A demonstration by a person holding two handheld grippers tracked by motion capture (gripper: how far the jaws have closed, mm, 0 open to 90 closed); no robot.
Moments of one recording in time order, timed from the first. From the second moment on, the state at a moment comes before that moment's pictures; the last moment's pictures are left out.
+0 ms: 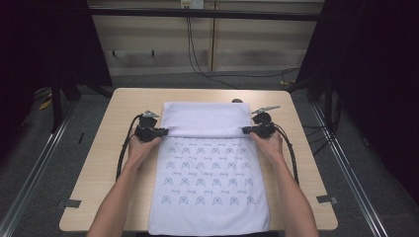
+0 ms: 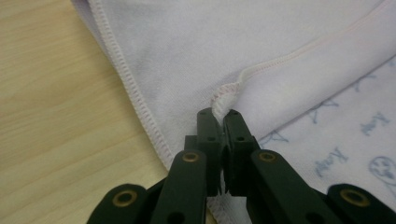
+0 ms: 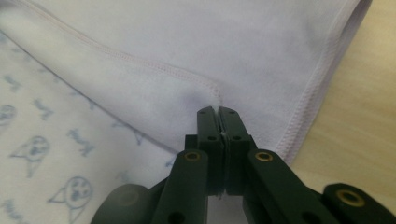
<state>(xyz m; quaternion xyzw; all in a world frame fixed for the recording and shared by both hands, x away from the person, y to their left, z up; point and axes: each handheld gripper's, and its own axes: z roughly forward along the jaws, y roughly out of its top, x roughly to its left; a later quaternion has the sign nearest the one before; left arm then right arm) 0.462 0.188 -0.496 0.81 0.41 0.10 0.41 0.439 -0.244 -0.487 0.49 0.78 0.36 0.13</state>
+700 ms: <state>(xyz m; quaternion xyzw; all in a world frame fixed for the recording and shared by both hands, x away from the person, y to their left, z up) 0.340 0.231 -0.334 0.75 0.30 0.12 0.58 0.329 -0.281 -0.326 0.34 0.75 0.54 0.17</state>
